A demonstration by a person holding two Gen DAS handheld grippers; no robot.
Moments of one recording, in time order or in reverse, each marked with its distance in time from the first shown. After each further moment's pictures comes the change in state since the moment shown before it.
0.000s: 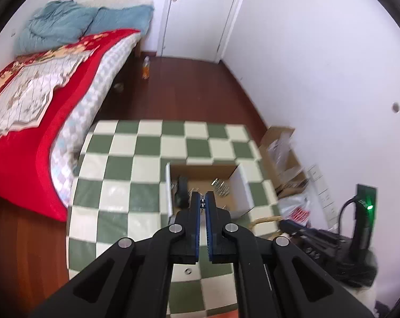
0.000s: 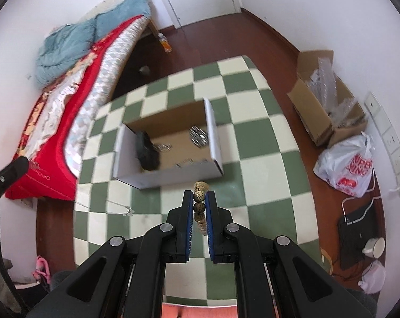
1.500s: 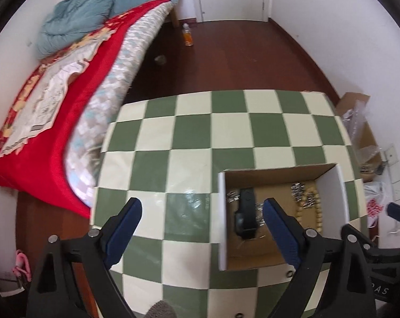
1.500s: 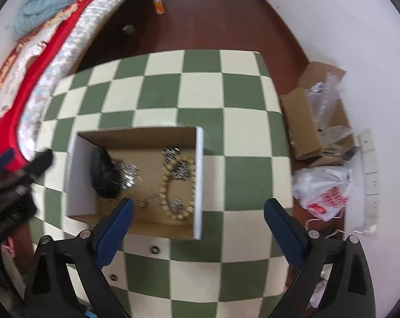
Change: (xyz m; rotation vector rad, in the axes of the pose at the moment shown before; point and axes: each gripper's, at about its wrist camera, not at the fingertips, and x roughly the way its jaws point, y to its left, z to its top) left arm 0.174 0.034 0.020 0.047 0.223 0.409; right arm 0.117 0.020 0.091 -0.177 0.226 -0.267
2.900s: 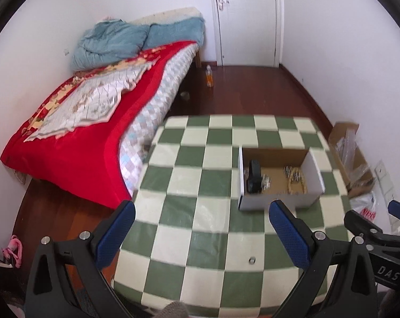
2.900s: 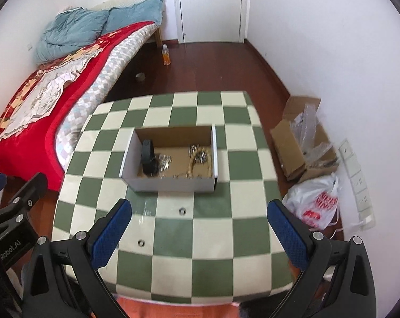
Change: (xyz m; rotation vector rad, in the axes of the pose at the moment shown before) left arm -0.135 0.037 -0.135 -0.087 -0.242 0.037; right arm -0.129 0.023 -0.146 0.045 -0.299 0.055
